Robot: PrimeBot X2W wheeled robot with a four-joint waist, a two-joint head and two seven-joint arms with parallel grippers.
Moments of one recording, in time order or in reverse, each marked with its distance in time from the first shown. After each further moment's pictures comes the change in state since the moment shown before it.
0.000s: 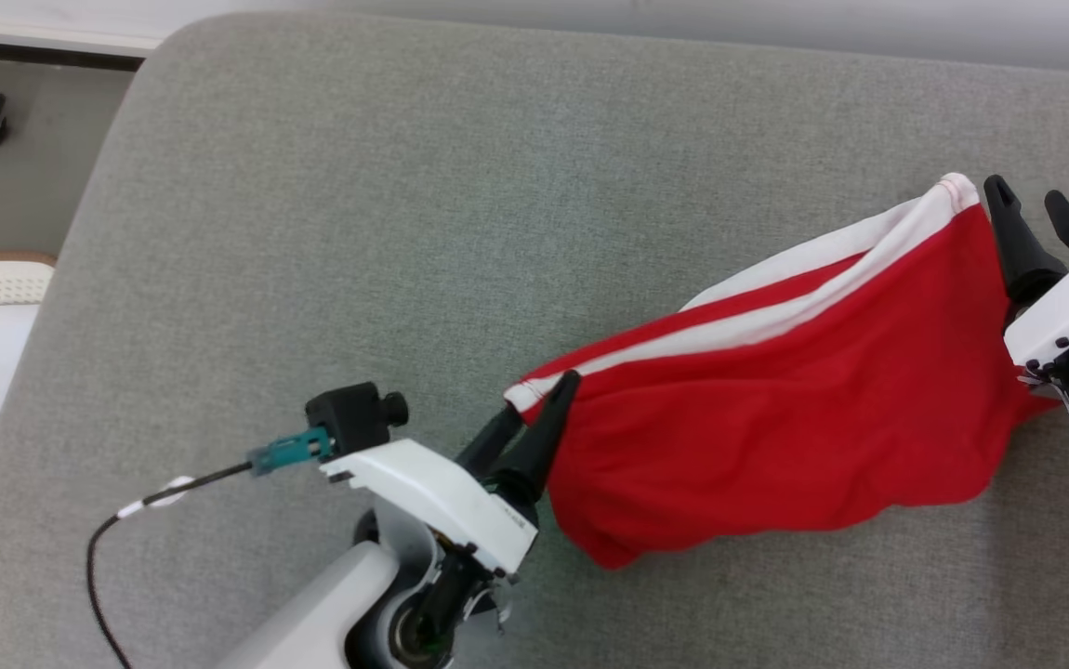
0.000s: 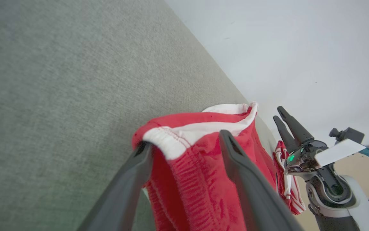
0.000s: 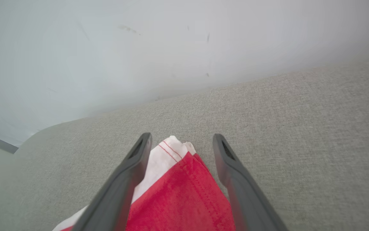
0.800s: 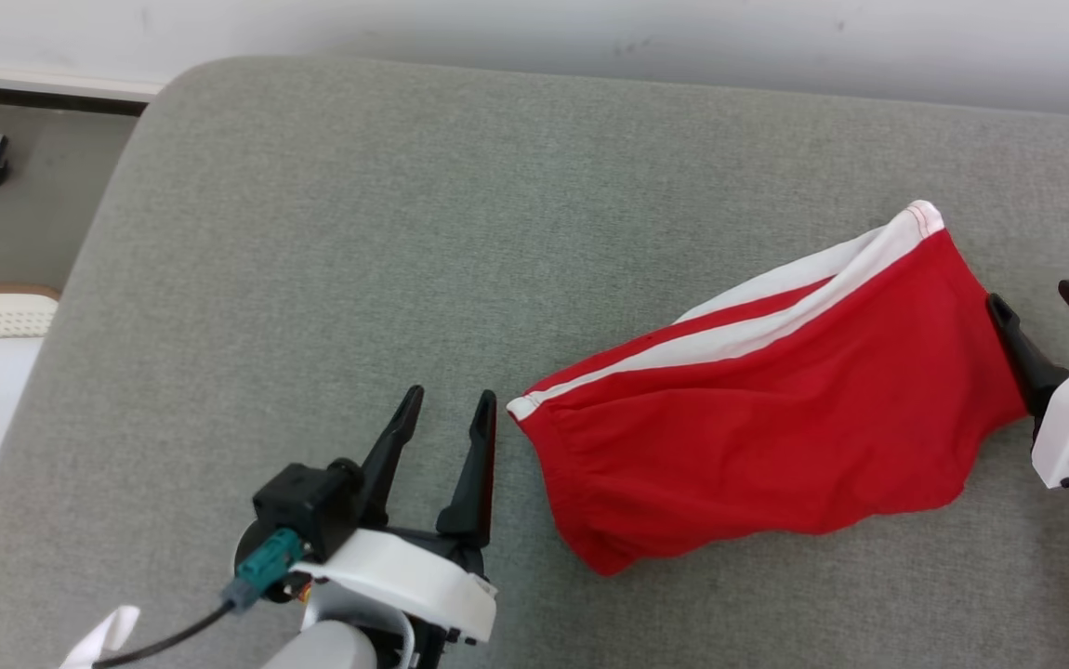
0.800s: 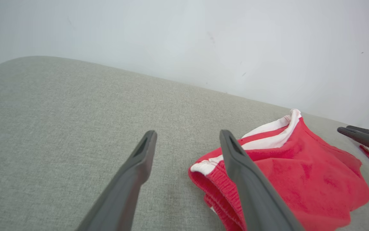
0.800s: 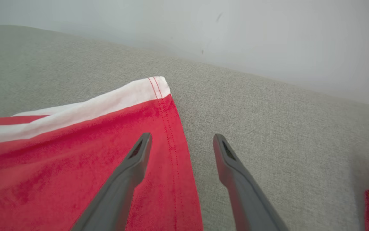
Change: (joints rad) left arm 0.164 0.070 0.072 -0.117 0.639 0.209 -0.129; right arm 0.171 -0.282 0.291 -0.137 -0.044 0.000 -0.006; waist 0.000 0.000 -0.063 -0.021
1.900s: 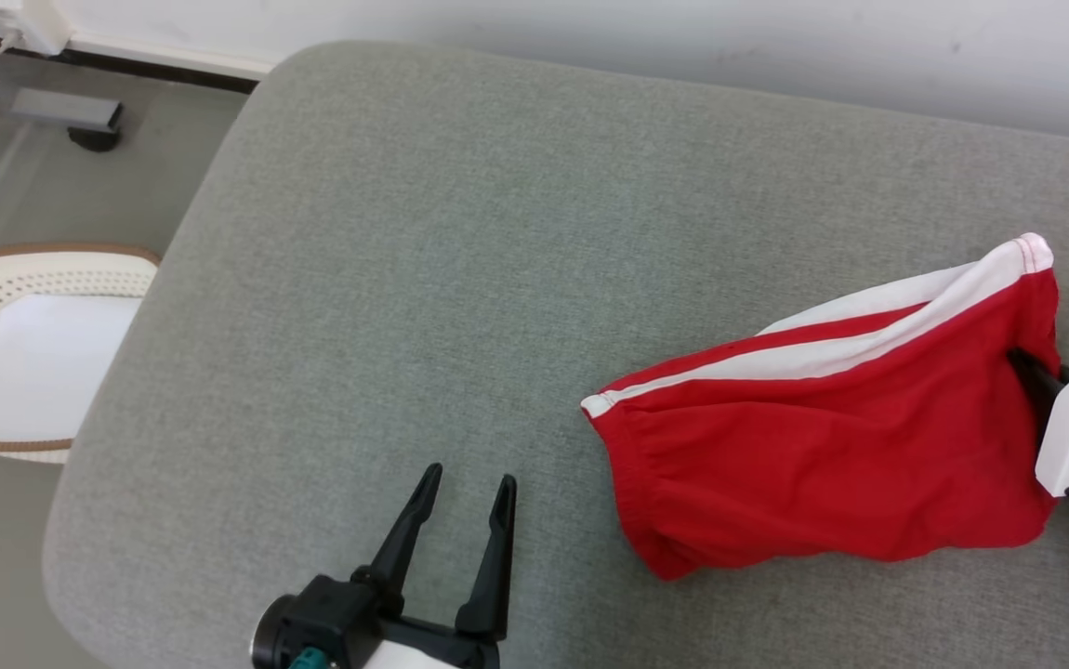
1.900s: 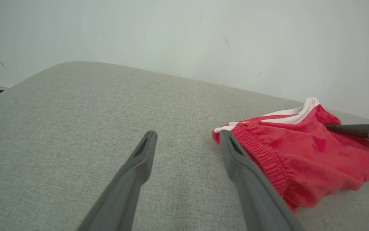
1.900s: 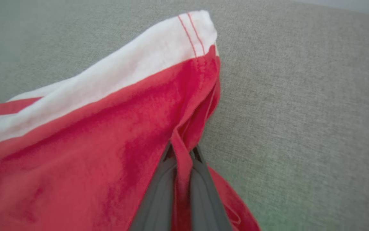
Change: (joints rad) left arm 0.291 -0.276 0.313 0.012 0.470 -0.284 0.000; right arm -0.056 -0.020 0.049 0.183 0.156 -0.002 0.160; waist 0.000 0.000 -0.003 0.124
